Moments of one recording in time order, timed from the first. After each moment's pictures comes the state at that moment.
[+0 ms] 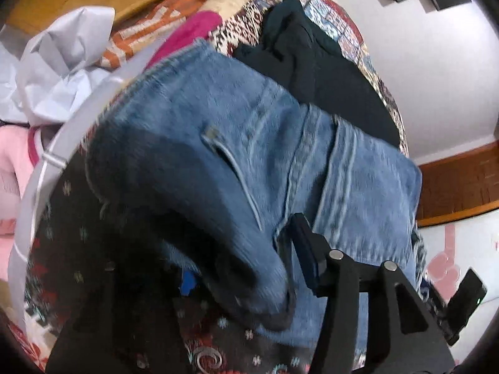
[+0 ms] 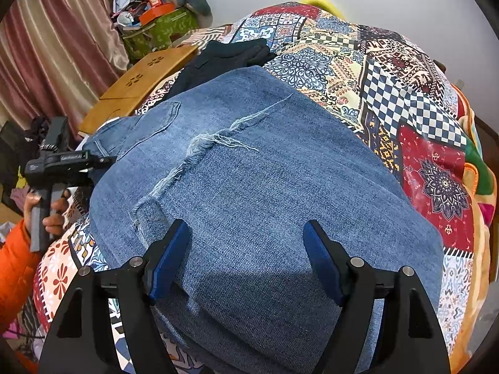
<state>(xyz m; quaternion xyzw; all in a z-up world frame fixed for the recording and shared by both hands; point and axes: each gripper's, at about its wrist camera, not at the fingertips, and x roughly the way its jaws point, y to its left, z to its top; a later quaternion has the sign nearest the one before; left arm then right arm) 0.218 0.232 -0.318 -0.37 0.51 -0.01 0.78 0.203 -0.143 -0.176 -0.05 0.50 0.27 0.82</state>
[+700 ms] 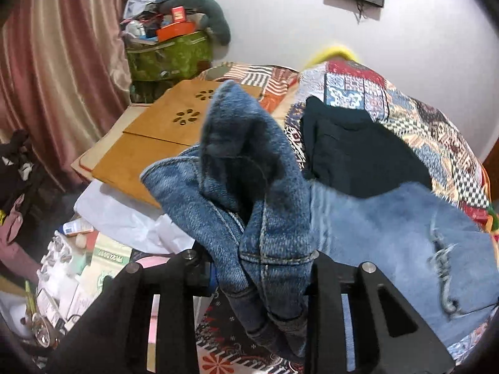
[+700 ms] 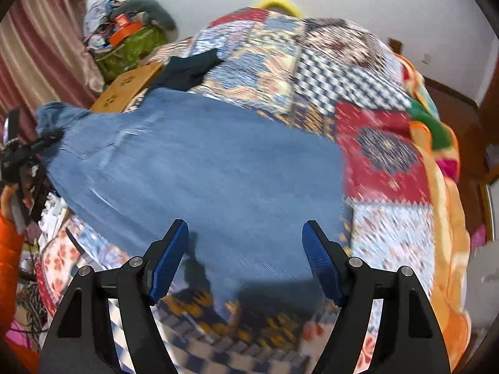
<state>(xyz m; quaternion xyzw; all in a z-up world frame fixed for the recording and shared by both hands) 0.186 0.223 -0.172 -0.09 0.40 0.18 0.89 0.178 -0.230 -0.158 -0.01 0.51 0.20 0.84</state>
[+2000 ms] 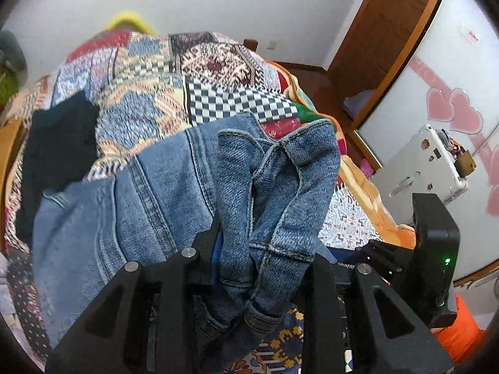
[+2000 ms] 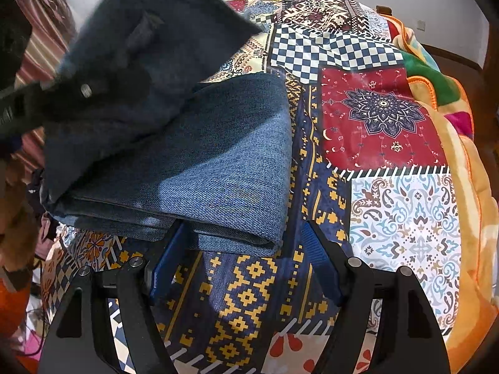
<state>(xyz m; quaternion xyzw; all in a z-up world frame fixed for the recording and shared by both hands) 0.262 -0.130 -0.179 -0.03 0.48 -0.22 0.85 0.186 -0.263 -0.194 0.07 0.52 0.22 0.82</state>
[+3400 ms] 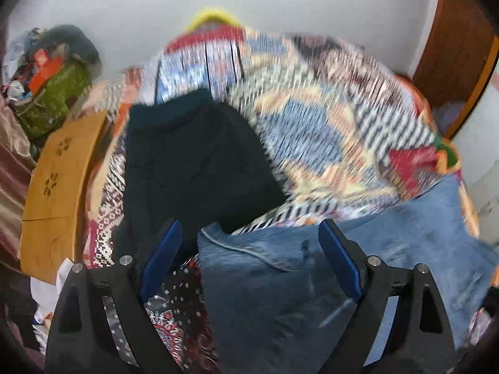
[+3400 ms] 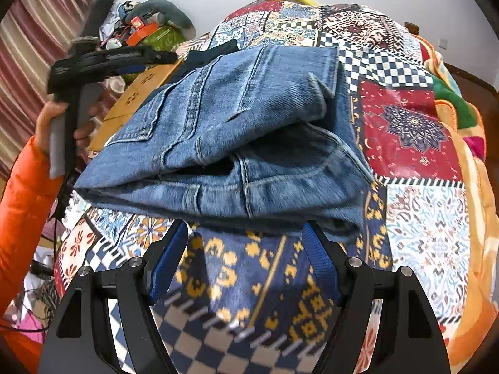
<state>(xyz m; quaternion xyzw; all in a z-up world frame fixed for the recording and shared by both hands) 0.356 0.025 -0.209 0.04 0.50 -0.04 0.87 0.171 -0.215 -0.173 0.04 0.52 0.26 0.81</state>
